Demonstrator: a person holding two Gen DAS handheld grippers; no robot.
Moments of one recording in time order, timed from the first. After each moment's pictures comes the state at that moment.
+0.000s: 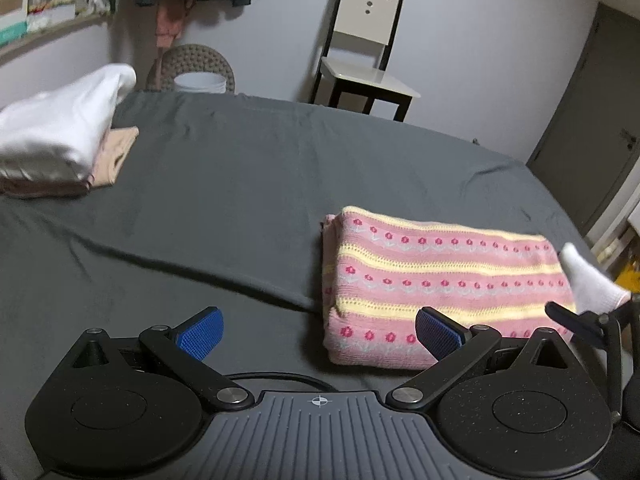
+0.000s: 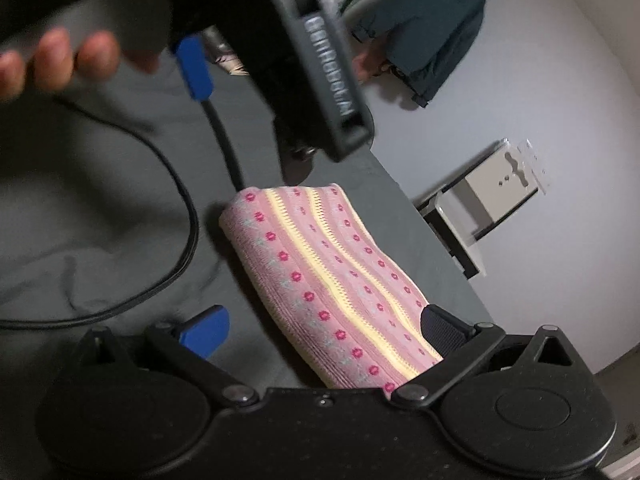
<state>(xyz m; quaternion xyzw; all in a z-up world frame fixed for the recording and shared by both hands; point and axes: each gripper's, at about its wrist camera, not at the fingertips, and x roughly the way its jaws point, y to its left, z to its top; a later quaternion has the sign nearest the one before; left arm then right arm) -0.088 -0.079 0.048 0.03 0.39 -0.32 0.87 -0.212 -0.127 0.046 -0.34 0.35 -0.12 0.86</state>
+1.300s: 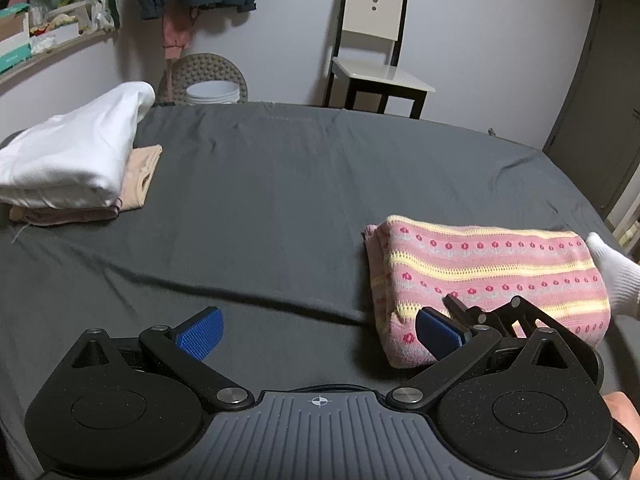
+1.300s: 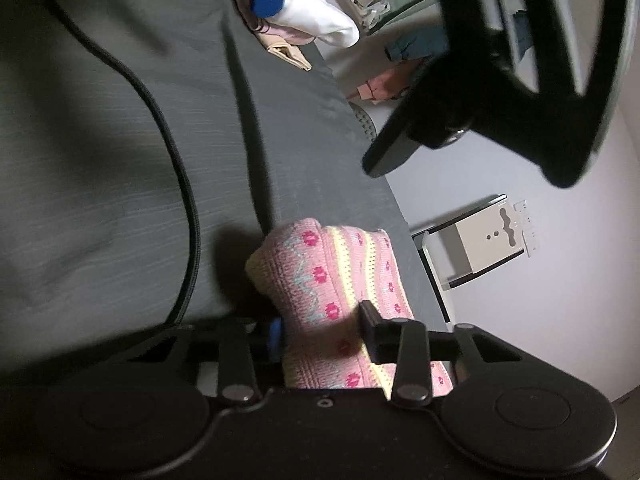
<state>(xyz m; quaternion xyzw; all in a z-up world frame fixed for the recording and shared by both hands) -0.059 -0.067 0.051 0.05 0.39 -0.30 0.87 -0.144 -0.110 -0.004 -0.45 0.33 -0.12 0.82</state>
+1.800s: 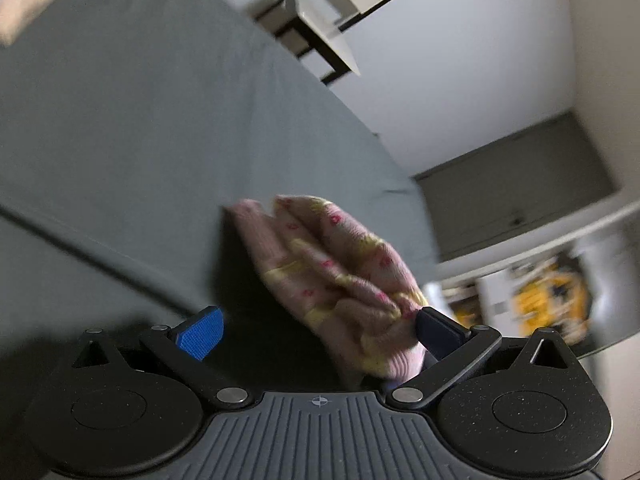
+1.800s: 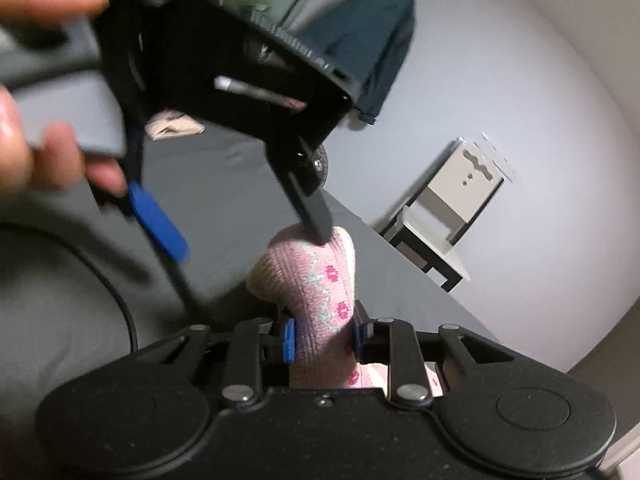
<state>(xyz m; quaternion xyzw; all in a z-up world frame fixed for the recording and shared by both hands) 0.027 -0.084 -0.001 -0.26 0.54 -0.44 0.67 -0.162 -0.158 0.086 -0.25 0.28 -0.17 0.91</state>
